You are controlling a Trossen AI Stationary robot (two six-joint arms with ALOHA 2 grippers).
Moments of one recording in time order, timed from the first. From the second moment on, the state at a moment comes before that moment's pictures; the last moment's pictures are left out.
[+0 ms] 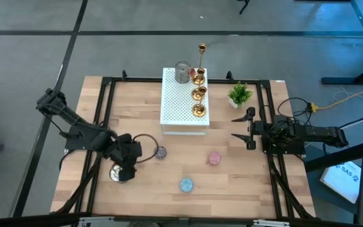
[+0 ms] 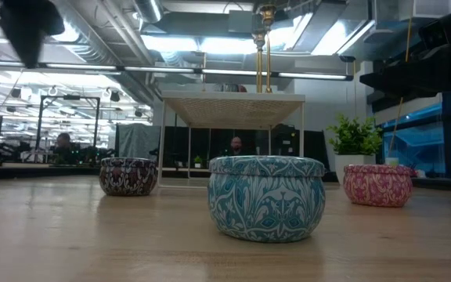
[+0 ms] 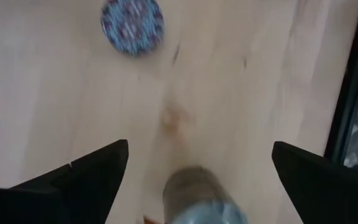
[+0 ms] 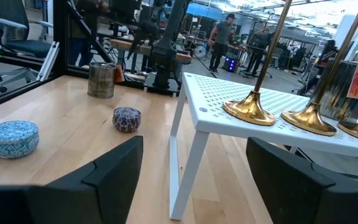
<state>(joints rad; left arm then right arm) -0.58 1.27 1.06 -1.02 -0.15 -0.84 -0.02 0.04 0.01 0.01 0.00 -0.20</state>
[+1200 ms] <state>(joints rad) -0.88 1.40 1.00 -1.11 -0.16 -1.20 -0.02 0.04 0.01 0.01 0.00 -0.20</state>
